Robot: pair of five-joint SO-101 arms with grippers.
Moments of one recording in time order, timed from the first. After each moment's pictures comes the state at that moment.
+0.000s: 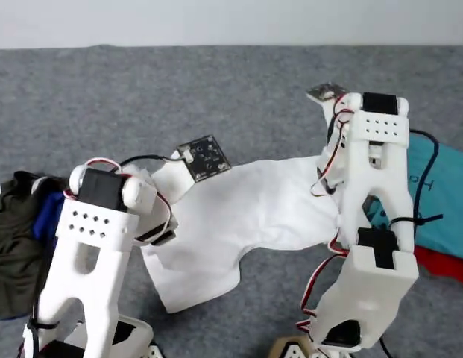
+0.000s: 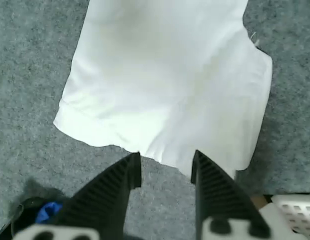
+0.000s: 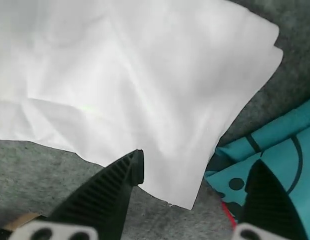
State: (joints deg) left arm 10.6 -27.6 20.2 98.9 -37.1; right arm 4.2 19.4 -18.0 97.9 29.5
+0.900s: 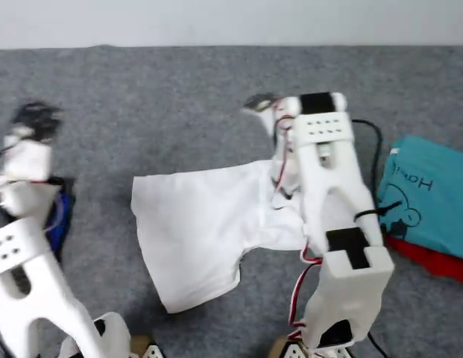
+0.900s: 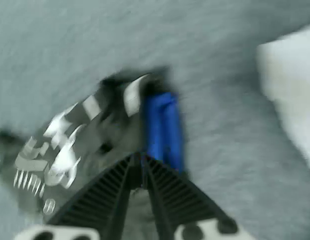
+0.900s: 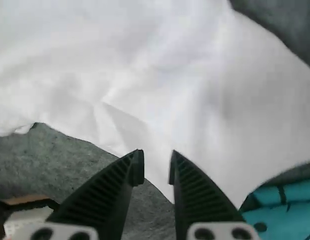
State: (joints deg) left arm -37.8 -32.7 22.4 83.1 -33.5; right arm -13.8 19.4 -18.0 100.6 35.2
